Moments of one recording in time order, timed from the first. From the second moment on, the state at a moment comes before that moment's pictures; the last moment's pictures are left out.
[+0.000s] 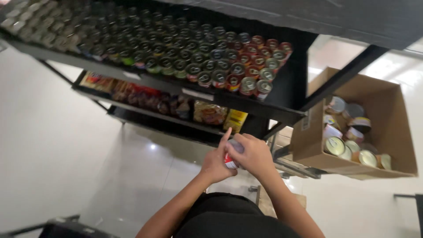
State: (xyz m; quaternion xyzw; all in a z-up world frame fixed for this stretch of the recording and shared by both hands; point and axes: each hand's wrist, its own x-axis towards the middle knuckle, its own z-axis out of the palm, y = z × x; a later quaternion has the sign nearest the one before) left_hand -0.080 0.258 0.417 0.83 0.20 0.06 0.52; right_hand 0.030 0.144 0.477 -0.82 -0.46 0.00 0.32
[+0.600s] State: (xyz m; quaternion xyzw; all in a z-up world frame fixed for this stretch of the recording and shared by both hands) left_hand -0.040 0.282 0.400 0.80 0.16 0.13 0.56; right_hand 0.027 0.141 0.457 -0.78 -0.43 0.00 0.46
